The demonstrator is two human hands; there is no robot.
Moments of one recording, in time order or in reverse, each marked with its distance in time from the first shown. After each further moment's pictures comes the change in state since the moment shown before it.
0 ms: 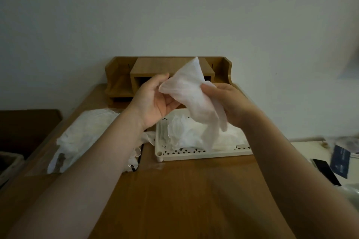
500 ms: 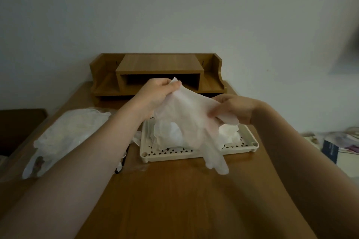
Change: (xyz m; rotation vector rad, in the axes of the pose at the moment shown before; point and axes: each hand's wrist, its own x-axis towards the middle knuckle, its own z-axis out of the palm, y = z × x) left_hand 0.030 -0.017 0.019 0.838 0.088 0.020; right_hand 0.001 0.011 -0.064 -0.307 -0.346 0.310
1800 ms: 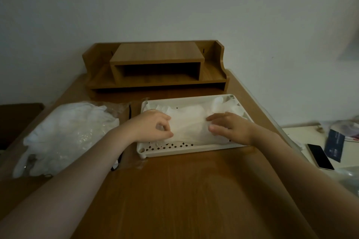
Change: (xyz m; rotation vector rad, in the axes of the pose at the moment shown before) left_hand -0.006 -0.079 -0.008 0.956 -0.390 0.136; right_hand 0.003 0.076 0.023 -0.677 0.250 -0.002
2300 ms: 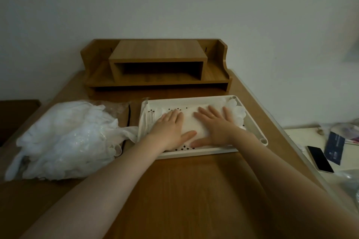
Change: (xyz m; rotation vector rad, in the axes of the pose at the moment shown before) left_hand 0.050 0.020 0.052 0.262 -0.039 -0.174; right_hand 0.055 0.005 0.031 -0.433 -0.008 0.076
